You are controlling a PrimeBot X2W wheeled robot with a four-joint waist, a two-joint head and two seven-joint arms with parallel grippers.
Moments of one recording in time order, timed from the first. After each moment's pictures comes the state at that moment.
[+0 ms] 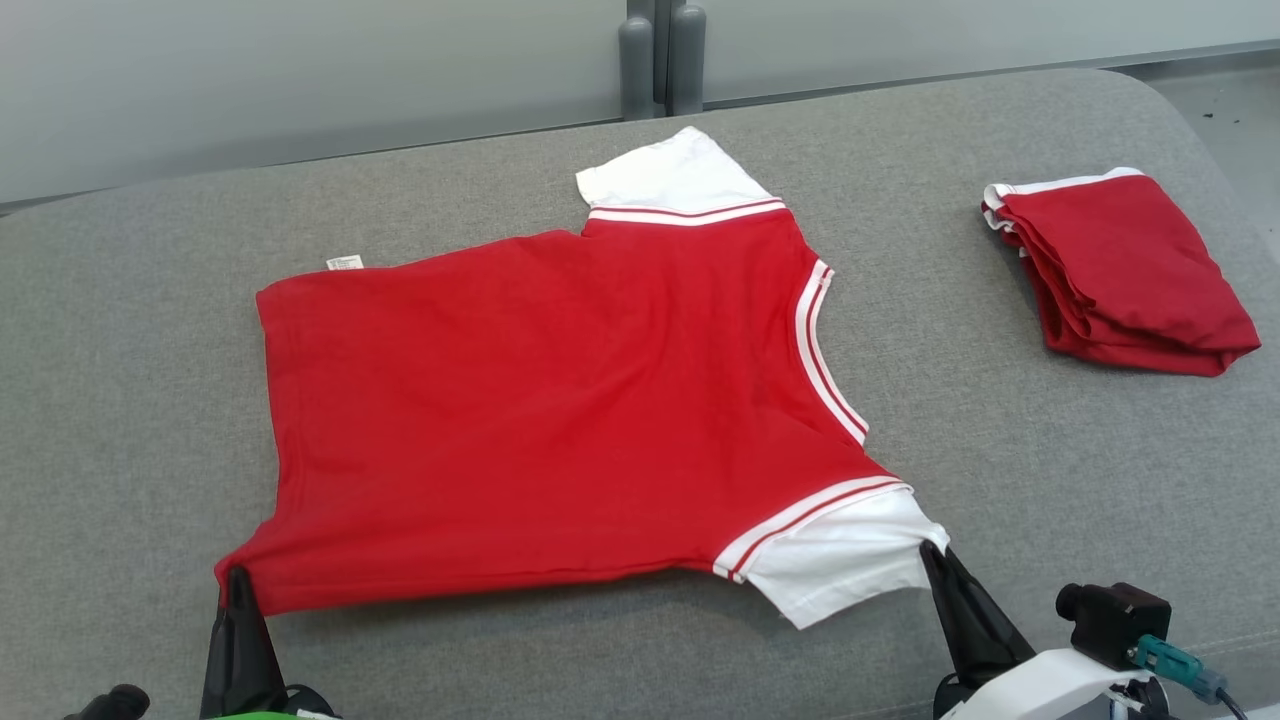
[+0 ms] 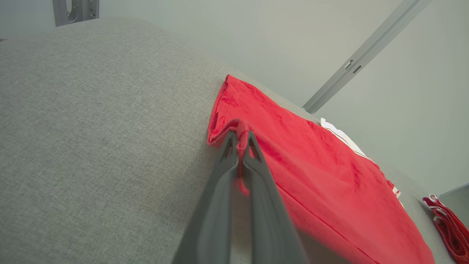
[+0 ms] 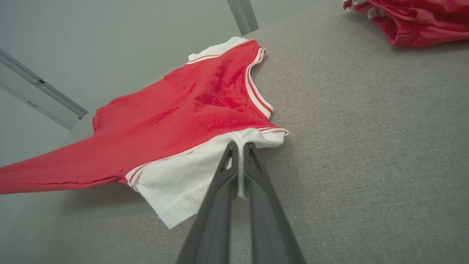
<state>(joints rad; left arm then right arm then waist) 0.14 0.05 0.04 0.10 -0.66 -0.02 -0.26 0.12 -0.10 0.16 0.08 0.48 0.13 -0.12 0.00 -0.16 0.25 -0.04</state>
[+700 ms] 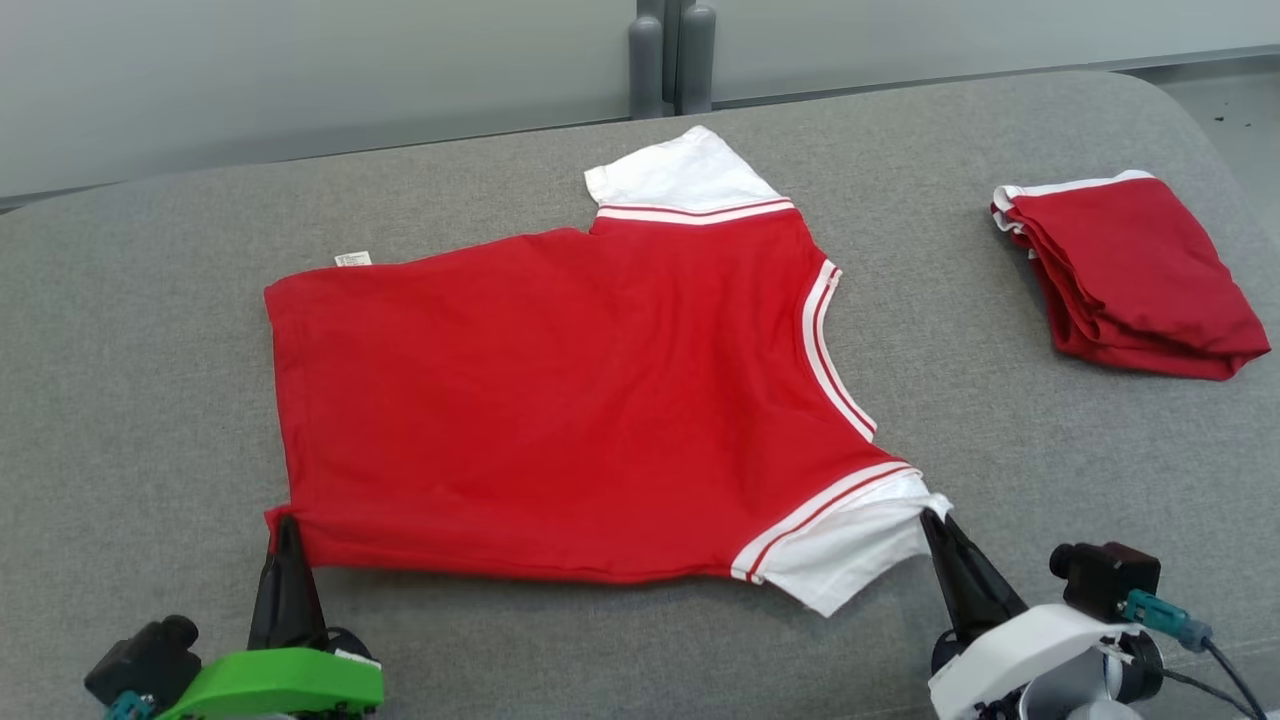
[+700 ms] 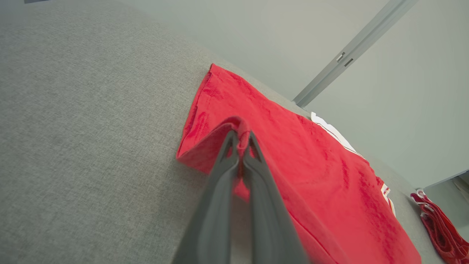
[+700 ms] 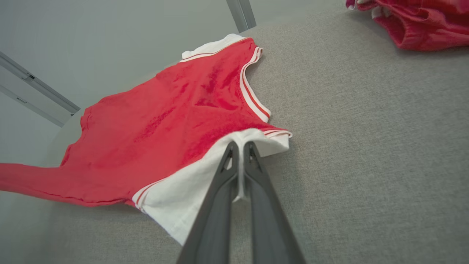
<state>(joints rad) 0.02 0.05 -0.01 0.24 -0.69 -0.04 -0.26 0.03 -0.10 0.16 0.19 0.48 0.13 -0.11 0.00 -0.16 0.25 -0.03</state>
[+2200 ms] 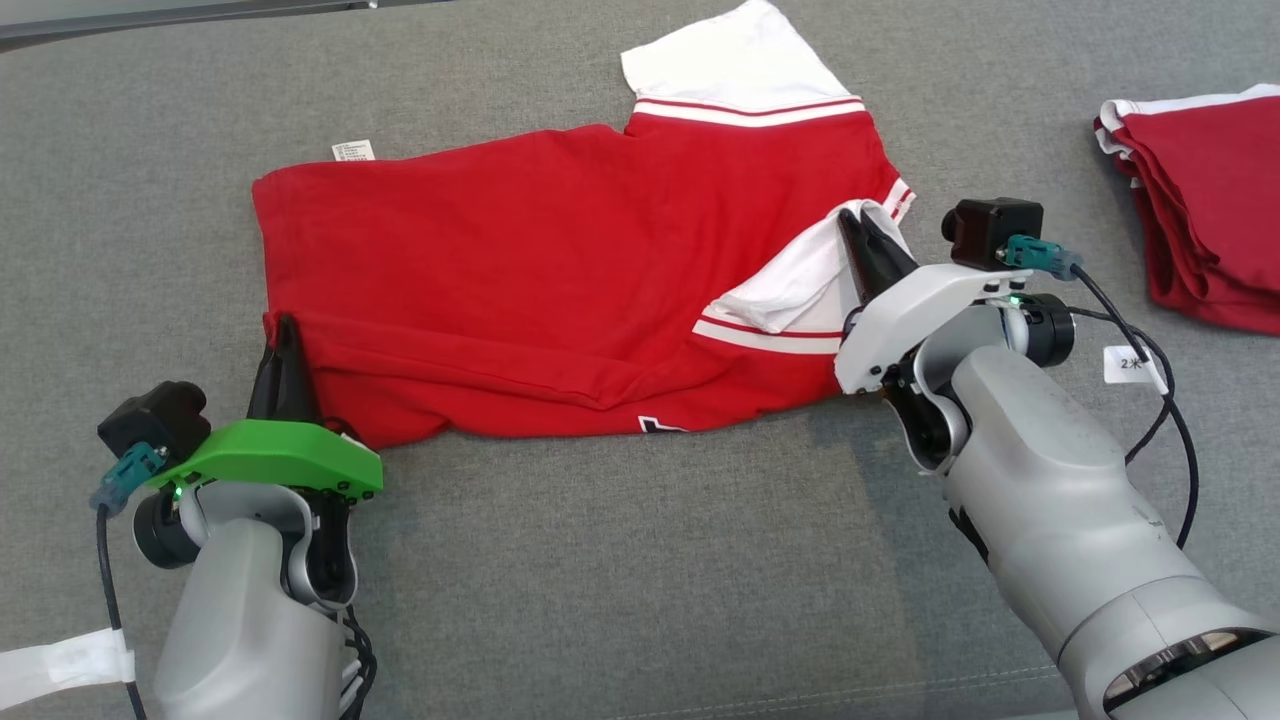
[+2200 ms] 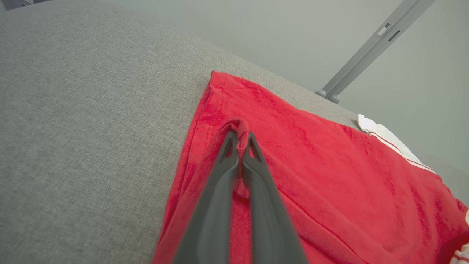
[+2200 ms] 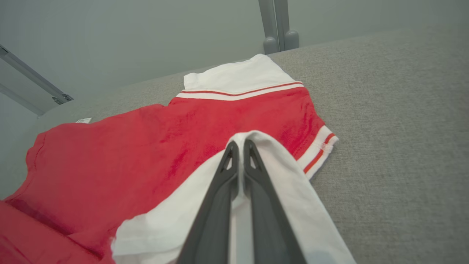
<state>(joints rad) -0.49 0.05 0.00 0.68 -0.54 -0.09 -0.26 -0.85 -0.05 0.35 1.01 0.54 0.13 -0.23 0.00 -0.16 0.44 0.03</state>
